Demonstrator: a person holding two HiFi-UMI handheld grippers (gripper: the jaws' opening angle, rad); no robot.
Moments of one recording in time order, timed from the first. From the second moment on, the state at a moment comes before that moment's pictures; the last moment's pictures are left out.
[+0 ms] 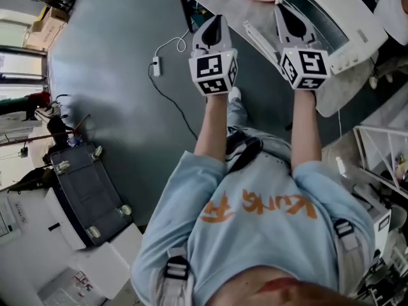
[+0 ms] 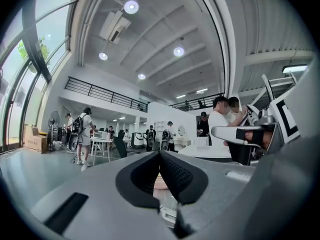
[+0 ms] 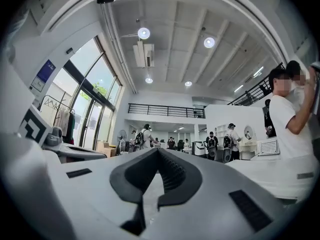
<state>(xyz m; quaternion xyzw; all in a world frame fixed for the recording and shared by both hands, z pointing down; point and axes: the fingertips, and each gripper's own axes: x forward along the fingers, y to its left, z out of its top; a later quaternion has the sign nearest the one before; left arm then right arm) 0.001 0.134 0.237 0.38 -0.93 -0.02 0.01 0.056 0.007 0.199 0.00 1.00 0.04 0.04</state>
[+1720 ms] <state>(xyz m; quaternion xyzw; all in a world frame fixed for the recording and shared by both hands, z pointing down) -0.066 -0.079 0.446 0.73 -0.64 0.18 0.16 0.022 -0.154 0.428 -0.28 0.93 -0.05 -0.21</state>
